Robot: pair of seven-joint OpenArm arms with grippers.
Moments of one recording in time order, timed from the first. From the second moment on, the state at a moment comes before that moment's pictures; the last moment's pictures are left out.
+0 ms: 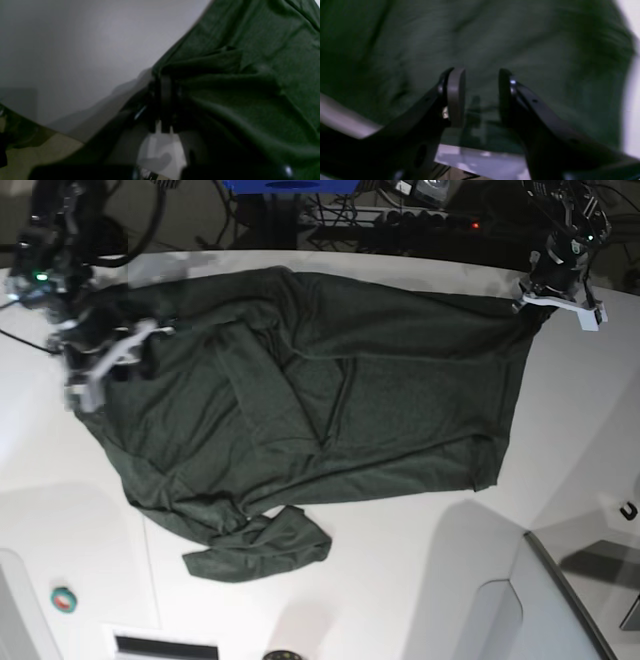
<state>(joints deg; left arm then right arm) 16.7 -7.6 -43.9 68.9 -26.1 -25.9 28.4 -19.5 0.5 21.7 103.4 18.9 24.7 -47.8</state>
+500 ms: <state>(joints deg) 20.1 -6.9 -43.8 75.4 -24.6 -25.6 31.4 -20.1 0.8 45.4 89.5 32.0 32.1 -56.4</state>
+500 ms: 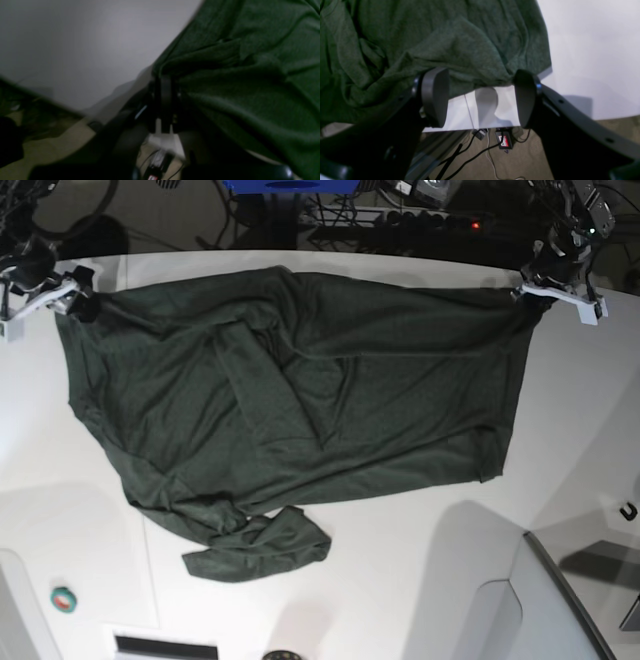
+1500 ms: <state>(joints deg) 22.8 -10.0 -44.2 82.0 -24.8 -25.7 31.6 -17.9 4.4 43.8 79.6 32.1 32.7 -55.7</state>
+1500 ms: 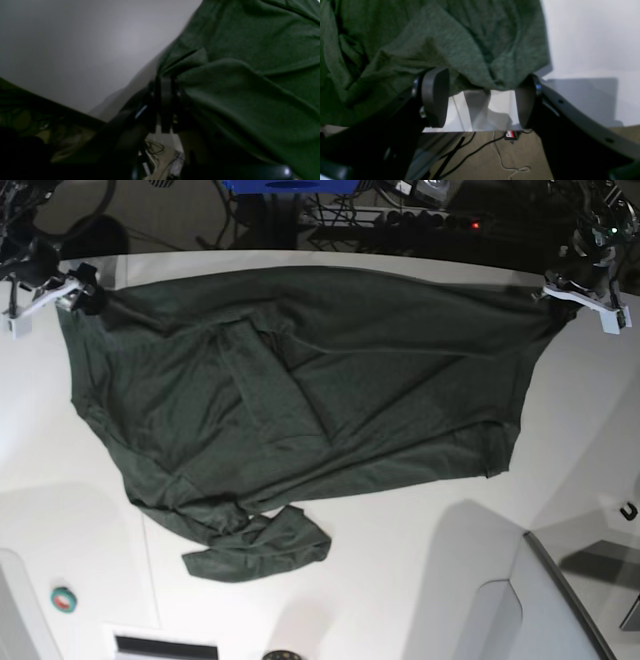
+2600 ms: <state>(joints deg) 23.7 -9.6 -43.9 82.0 -24.8 -25.6 31.6 -16.3 2.7 43.4 78.9 32.4 32.7 -57.8</state>
